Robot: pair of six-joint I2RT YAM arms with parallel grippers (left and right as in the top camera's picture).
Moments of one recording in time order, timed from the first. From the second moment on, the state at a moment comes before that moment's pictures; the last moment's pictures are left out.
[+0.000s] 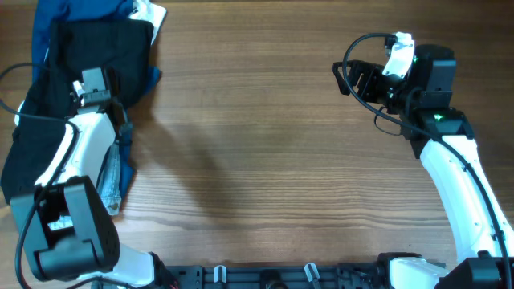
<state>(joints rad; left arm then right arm) 0.18 1.70 1.07 -0.55 -0.44 -0.25 0.01 1.39 1.05 -0.29 -0.43 0.31</state>
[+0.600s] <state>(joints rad) 0.18 1.68 1.08 -0.69 -0.30 -0.19 0.01 1.39 1.05 -0.29 -0.43 0.31</state>
